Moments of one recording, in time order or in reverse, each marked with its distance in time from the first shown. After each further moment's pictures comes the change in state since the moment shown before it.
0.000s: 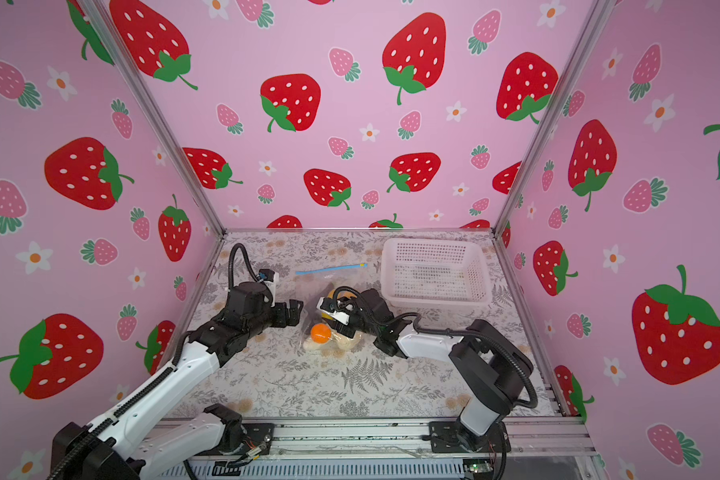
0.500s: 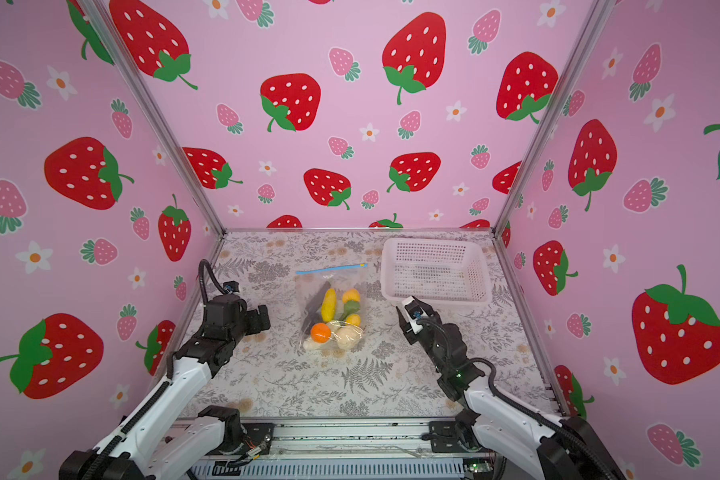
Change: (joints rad) left arm 0.296 -0.066 -0.200 0.116 -0.114 0.077; right arm -0.321 -0.734 -0.665 0.185 0.378 0.142
